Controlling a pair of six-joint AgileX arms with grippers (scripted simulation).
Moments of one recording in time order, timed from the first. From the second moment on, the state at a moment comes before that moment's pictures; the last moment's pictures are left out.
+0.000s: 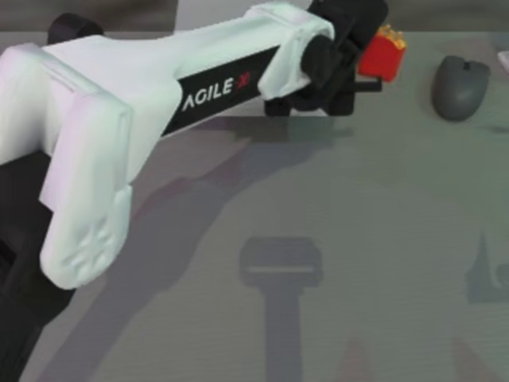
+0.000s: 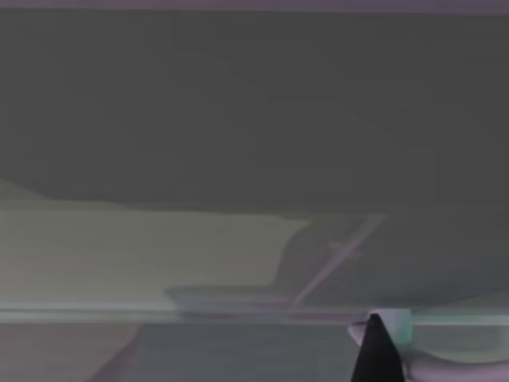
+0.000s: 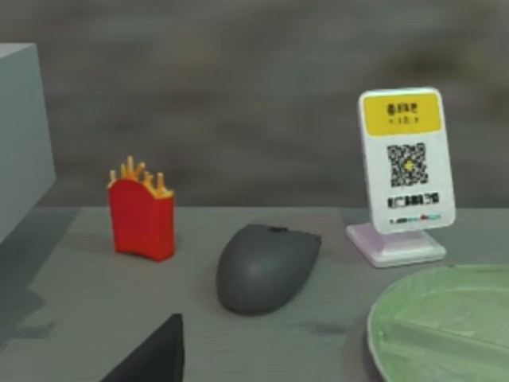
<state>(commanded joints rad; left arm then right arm) -0.68 2.42 2.10 -0.65 -0.41 -0.57 0.00 0.00 0.00 0.00 0.00 0.00</state>
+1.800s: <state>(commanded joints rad) -0.72 2.32 1.93 -0.59 -0.43 -0.61 0.00 0.00 0.00 0.00 0.00 0.00</state>
